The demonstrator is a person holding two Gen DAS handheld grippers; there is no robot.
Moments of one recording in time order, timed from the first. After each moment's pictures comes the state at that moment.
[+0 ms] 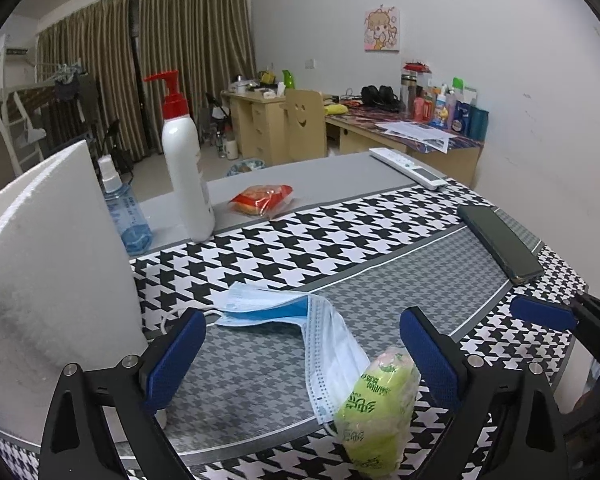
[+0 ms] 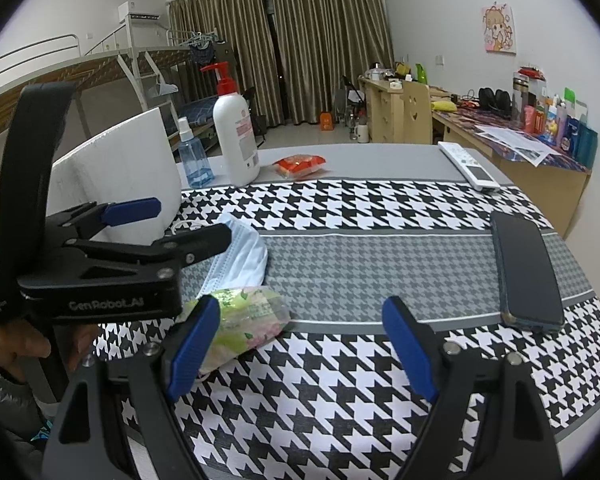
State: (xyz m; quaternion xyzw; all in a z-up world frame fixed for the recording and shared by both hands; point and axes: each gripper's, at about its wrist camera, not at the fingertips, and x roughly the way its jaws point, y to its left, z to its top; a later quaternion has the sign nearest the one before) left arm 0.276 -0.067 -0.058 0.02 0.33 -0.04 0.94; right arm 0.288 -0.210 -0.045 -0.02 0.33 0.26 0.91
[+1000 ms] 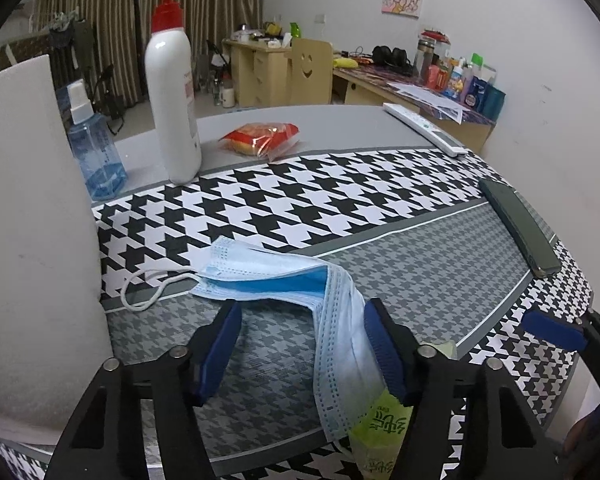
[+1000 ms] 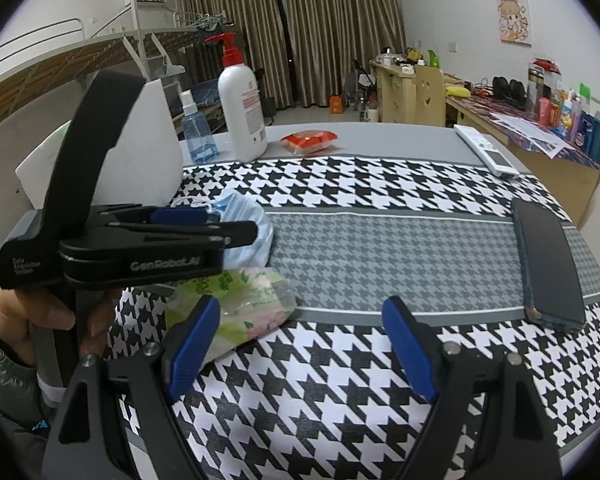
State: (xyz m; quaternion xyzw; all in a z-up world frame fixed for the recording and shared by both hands) left arm 0.313 -0.053 -0.094 -0.03 0.41 -0.05 0.91; right arm 0.299 -0.197 -0.061 -0.04 0.36 0.28 0.89
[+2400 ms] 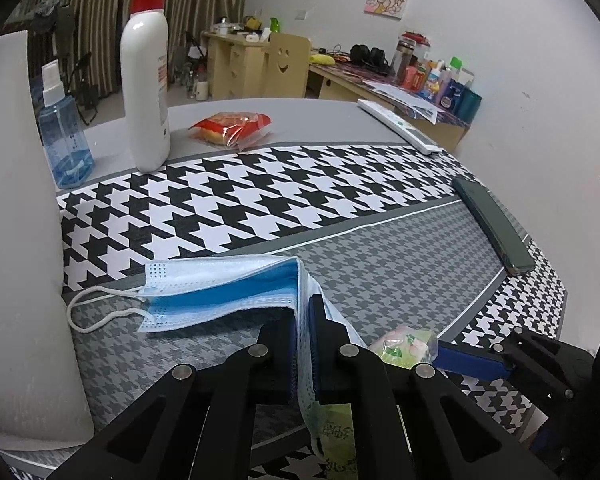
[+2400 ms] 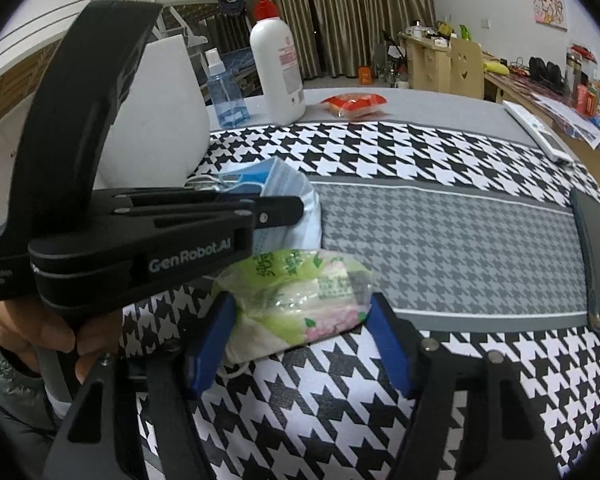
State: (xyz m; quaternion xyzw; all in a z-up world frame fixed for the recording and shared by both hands) left arm 0.307 -0.048 -0.100 -0.06 0.42 -0.11 0.90; right arm 0.313 -0.157 -0.080 -0.05 0.41 0.32 0.86
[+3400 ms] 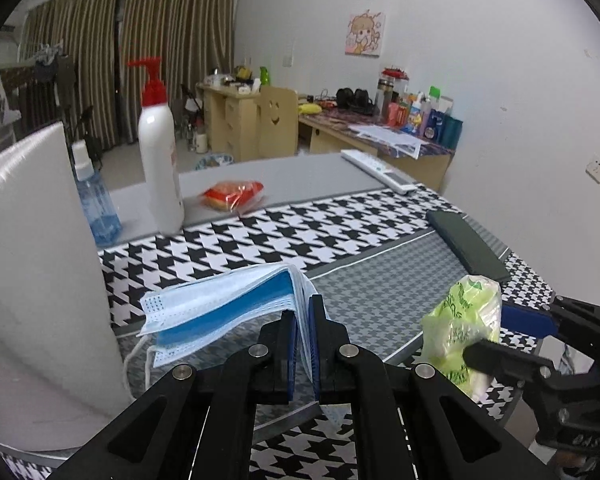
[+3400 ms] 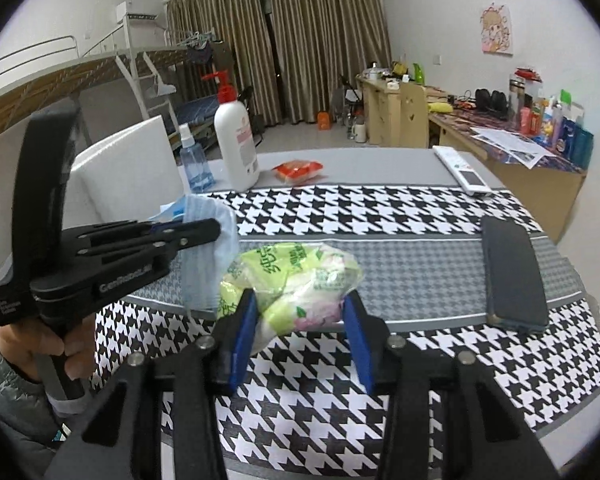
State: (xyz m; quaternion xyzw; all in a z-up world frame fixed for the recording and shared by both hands) left arm 0.268 -0.055 -0.052 -0.02 0.33 -0.11 0.94; right arm 0.280 -0.216 -0.025 -0.03 0.33 0.25 0.91
